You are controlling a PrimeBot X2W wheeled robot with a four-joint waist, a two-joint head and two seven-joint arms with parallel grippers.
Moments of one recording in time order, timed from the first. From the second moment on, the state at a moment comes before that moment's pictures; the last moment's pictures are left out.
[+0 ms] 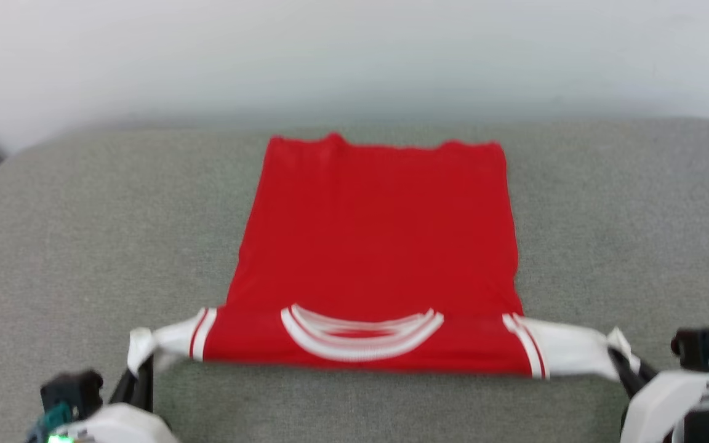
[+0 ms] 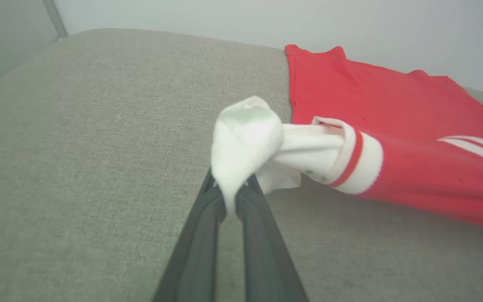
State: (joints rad) left arm -0.02 0.34 -0.15 0.26 -0.55 0.09 -0.13; right arm -0.03 -0.24 -0.01 0.16 0.30 0.13 0.28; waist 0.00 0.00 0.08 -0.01
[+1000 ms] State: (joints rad) left arm 0.01 0.33 -0.28 -0.05 -0.47 0.12 -0.08; right arm -0.47 -0.20 -0.23 0.27 0.29 0.13 0.56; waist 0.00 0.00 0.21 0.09
